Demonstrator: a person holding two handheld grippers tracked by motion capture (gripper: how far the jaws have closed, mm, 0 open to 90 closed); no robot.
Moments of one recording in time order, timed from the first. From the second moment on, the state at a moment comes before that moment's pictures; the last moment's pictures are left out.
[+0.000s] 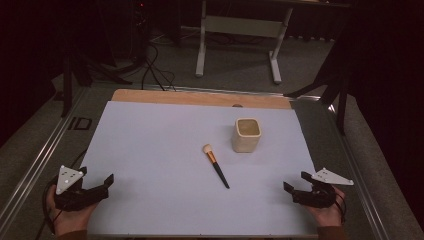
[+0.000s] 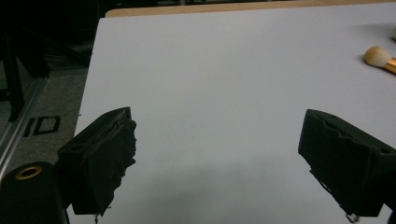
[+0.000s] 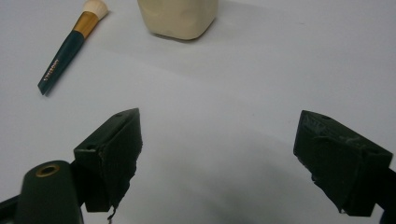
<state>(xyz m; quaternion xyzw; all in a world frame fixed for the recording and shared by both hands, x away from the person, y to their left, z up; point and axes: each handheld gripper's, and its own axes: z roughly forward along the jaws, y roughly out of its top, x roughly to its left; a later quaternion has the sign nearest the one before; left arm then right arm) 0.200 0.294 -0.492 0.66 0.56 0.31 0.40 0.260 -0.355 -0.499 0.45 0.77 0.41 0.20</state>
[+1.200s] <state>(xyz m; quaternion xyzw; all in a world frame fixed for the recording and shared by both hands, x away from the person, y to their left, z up) 0.199 0.293 -0.491 0.66 0.56 0.31 0.40 0.276 -0.301 -0.454 0.38 0.80 0.42 0.18</state>
